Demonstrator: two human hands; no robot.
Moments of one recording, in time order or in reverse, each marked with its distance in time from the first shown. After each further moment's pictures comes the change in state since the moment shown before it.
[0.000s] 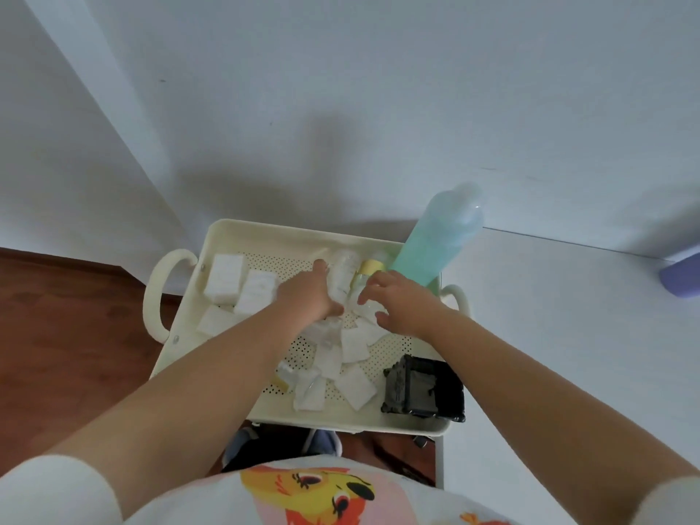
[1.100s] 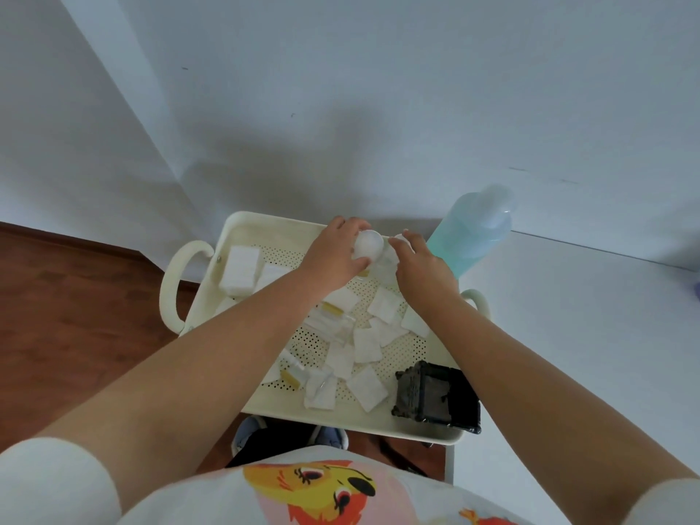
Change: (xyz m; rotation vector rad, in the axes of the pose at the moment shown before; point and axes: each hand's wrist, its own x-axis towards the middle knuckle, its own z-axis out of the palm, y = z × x) left_hand 0.019 0.013 -0.036 -0.376 0.288 0.329; right_hand 0.034 0.003 -0.009 -0.019 0.252 0.375
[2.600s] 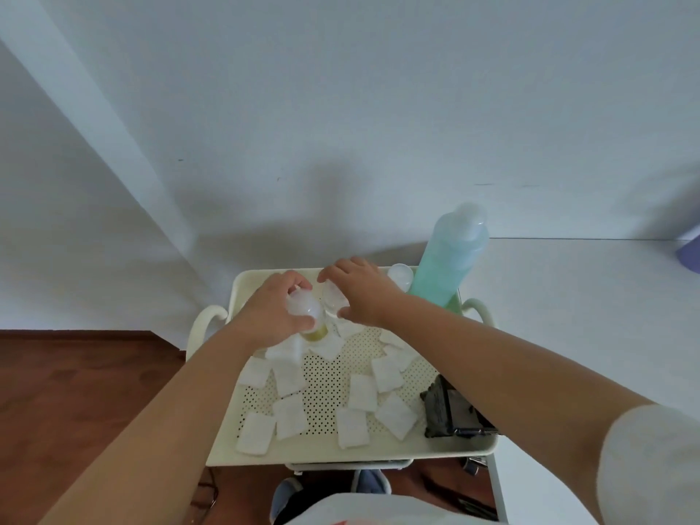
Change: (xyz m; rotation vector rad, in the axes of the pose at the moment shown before) left_hand -0.046 -0.042 -0.097 -0.003 -0.214 -0.140; right_hand 0.017 -0.080 -0.023 0.102 -0.024 -0.368
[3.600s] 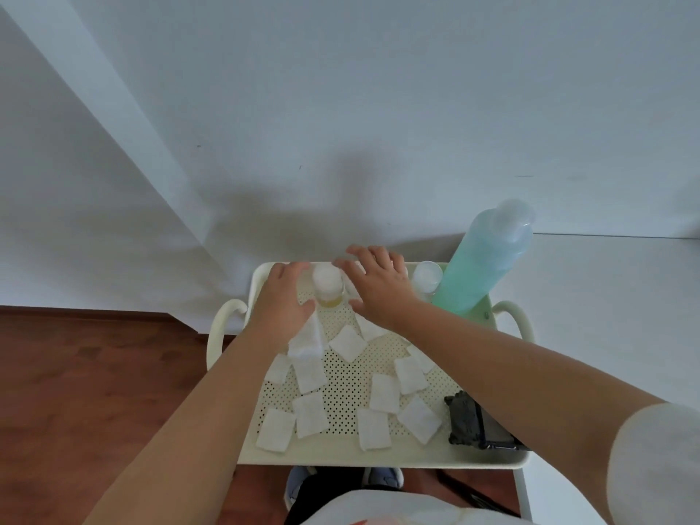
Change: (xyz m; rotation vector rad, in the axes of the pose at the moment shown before) left_hand 0.017 -0.025 0.011 0.135 0.249 -0.025; right_hand 0.019 0.003 0.034 -0.192 0.126 0.069
